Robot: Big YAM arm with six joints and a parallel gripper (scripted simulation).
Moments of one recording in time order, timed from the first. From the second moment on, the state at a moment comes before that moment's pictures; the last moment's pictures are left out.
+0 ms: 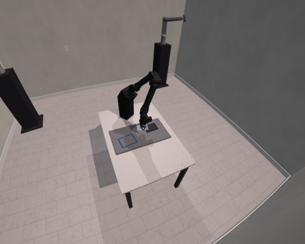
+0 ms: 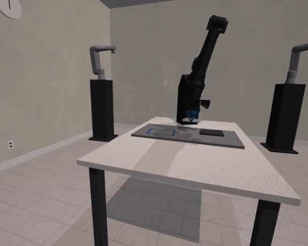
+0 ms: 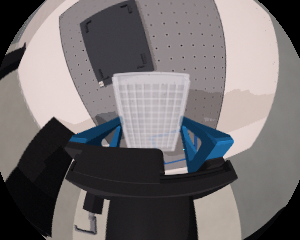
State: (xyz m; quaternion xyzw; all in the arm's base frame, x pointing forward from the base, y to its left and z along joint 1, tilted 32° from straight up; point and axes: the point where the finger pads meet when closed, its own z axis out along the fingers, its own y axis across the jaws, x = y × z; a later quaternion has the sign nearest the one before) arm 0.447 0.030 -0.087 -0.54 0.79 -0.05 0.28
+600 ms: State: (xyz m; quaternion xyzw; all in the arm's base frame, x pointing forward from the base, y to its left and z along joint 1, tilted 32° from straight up) arm 0.457 -0.023 -0.097 -0.54 0.79 -0.05 0.28
